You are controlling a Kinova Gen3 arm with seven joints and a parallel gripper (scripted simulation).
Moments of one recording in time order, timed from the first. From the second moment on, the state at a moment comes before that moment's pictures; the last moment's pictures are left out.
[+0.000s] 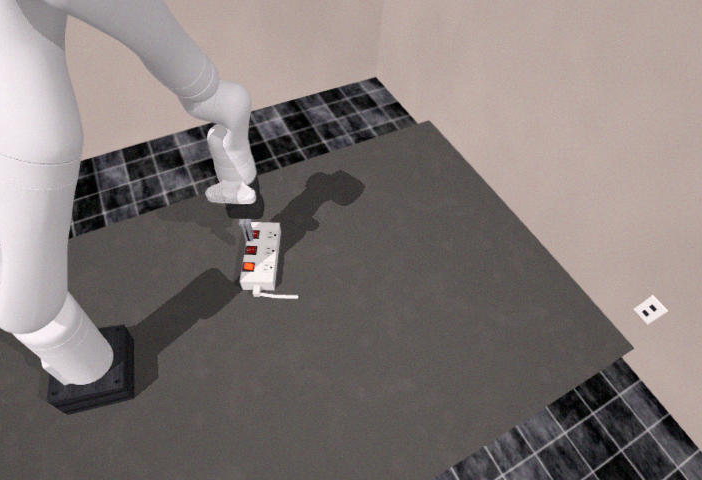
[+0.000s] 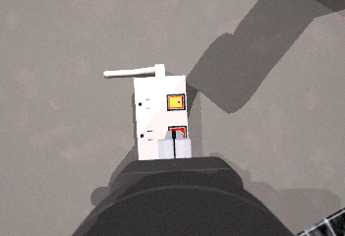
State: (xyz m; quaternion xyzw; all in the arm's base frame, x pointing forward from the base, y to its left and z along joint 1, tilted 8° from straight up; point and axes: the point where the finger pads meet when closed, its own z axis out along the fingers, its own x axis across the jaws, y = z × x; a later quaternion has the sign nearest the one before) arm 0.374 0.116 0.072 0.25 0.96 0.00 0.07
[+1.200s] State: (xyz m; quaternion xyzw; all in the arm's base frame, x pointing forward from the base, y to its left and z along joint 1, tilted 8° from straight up) arm 0.380 0.115 0.046 0.26 0.96 0.00 0.07
